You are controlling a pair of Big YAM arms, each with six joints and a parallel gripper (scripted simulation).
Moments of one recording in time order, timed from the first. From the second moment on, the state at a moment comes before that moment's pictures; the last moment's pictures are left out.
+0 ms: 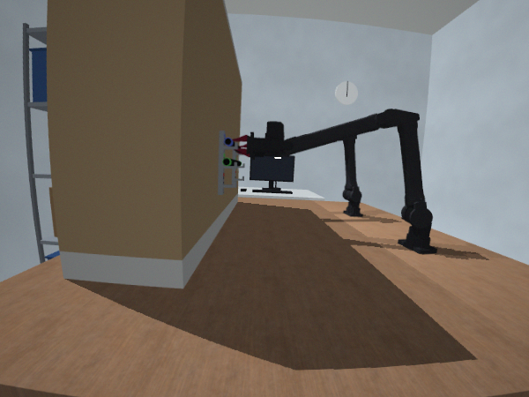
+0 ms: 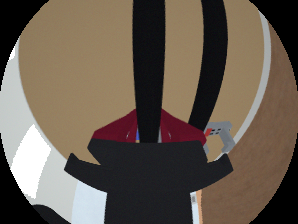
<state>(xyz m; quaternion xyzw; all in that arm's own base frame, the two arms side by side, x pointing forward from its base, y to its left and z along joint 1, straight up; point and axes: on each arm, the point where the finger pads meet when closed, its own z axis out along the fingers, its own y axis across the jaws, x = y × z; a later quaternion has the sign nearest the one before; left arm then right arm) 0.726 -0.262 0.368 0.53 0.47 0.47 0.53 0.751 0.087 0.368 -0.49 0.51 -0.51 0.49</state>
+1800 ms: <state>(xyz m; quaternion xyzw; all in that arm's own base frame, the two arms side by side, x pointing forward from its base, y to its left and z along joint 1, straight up) 0.726 -0.262 0.368 0.53 0.47 0.47 0.53 0.751 0.084 0.370 -0.49 0.51 -0.51 0.49</state>
